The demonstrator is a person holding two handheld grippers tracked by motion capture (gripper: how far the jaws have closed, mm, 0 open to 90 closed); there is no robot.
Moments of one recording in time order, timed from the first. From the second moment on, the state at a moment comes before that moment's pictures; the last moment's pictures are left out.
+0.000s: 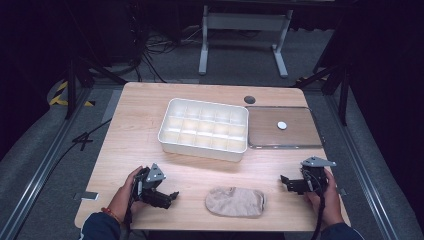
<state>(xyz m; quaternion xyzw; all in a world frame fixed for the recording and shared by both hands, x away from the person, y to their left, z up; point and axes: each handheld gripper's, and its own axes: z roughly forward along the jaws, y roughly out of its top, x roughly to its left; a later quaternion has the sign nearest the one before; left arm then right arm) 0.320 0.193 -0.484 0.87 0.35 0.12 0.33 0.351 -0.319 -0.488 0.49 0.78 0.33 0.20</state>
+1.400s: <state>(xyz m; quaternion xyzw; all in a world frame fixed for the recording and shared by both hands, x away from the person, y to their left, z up) 0.324 0.198 -0.484 0.87 0.33 0.12 0.33 0.276 -0.224 -0.434 0.30 0.83 0.45 0.15</state>
